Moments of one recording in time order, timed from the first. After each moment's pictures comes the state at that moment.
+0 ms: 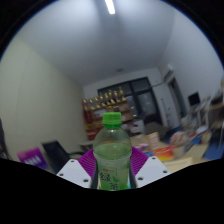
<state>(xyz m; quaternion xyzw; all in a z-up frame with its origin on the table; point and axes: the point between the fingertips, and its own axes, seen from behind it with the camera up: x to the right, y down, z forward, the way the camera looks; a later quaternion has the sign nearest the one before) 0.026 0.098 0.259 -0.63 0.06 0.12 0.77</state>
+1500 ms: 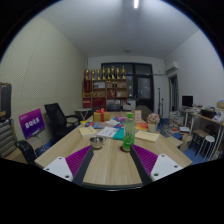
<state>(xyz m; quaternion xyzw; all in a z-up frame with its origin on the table) 0.025 -0.161 0.156 -0.74 -0.01 0.01 0.67</state>
